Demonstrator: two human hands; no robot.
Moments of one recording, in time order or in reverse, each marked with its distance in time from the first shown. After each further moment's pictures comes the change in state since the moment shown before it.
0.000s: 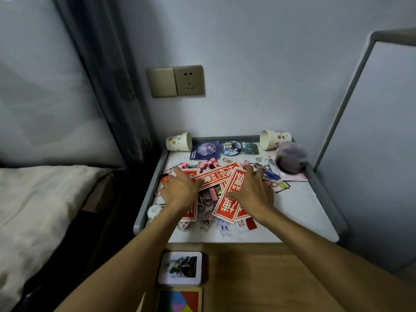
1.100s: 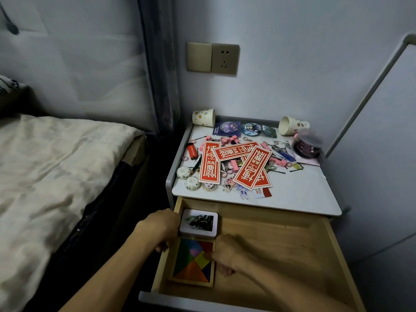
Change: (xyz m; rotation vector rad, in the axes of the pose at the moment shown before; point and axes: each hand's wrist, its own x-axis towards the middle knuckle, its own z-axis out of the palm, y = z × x) left_hand -0.105 -0.143 -0.038 0.503 -0.777 -0.003; right_hand -0.178 -0.016 0.108 0.054 -0.863 0.006
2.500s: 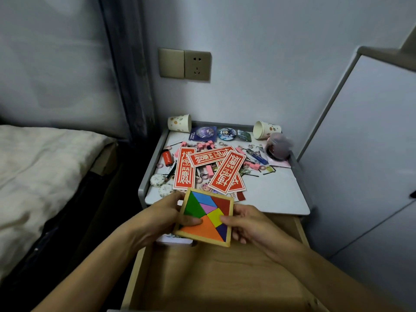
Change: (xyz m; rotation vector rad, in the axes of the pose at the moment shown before) left_hand -0.049 0.043 -0.030 -1.169 -0.133 0.485; right_hand -0.087 0.025 -0.117 0.825 0.059 -0.279
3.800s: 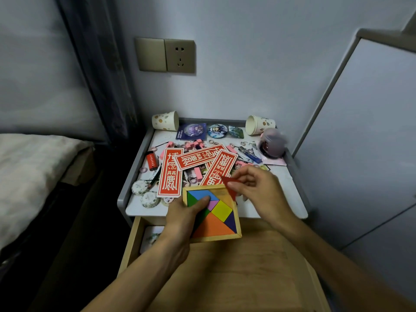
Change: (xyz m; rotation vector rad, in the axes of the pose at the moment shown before) left_hand 0.053 0.007 0.075 -0.451 0.362 0.118; right_hand 0.029 -0.044 -0.053 -0.318 0.413 -0.447
